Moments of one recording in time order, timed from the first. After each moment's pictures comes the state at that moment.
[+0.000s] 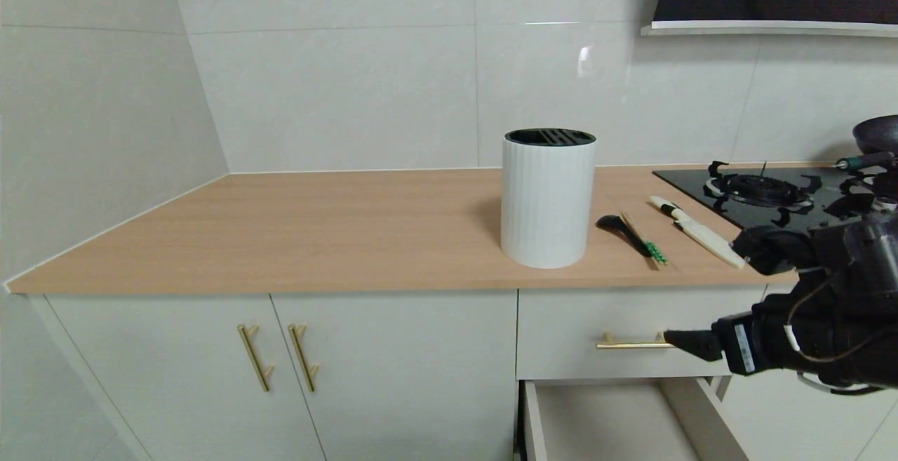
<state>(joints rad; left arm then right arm) 0.00 0.00 0.00 0.00 0.01 0.00 0.33 1.48 -0.67 -0.16 -0.04 0.06</state>
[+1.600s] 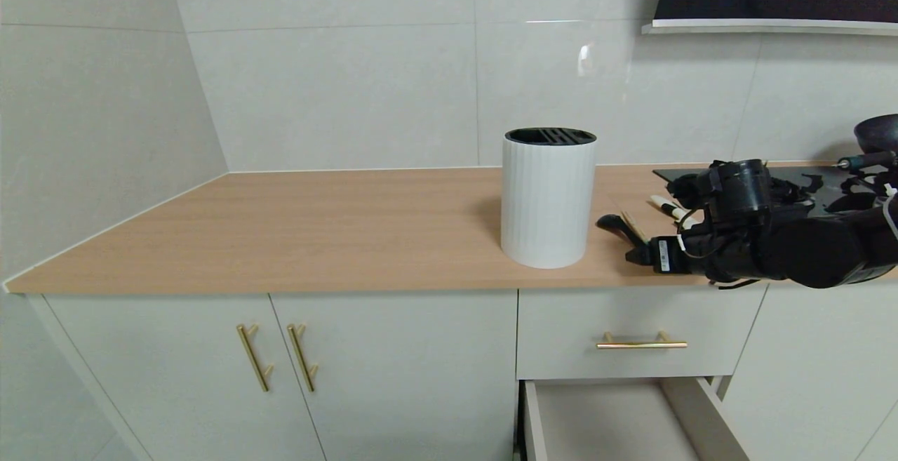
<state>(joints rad) 0.00 0.00 0.00 0.00 0.01 0.00 0.22 1.94 -1.12 -0.20 -0.13 0.12</state>
